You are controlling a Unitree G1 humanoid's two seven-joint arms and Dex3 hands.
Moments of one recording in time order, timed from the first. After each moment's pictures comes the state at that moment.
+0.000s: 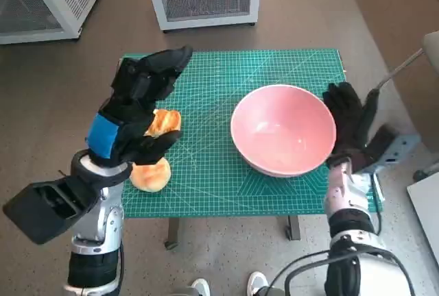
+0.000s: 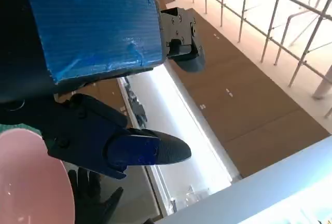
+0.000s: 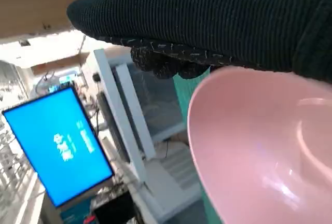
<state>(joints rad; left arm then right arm) -0.38 0.20 0.11 -0.08 -0.30 -0.30 -0.41 -0.88 -0.13 -0.45 1.30 0.27 -0.44 0.17</state>
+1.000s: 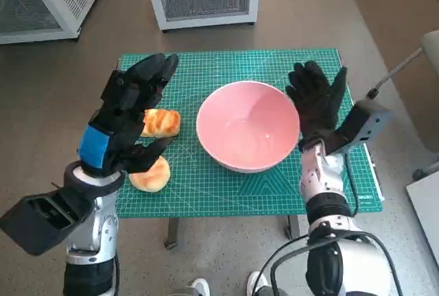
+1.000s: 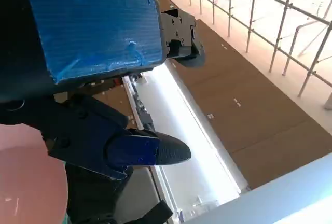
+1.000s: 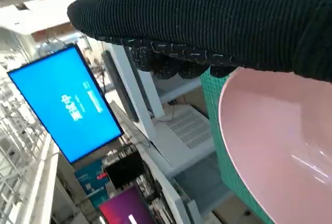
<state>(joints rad) -0.32 0.21 0.13 -0.11 -0.29 -0.31 -0.40 -0.98 -0.03 -0.45 1.31 0.27 -0.39 0.18</state>
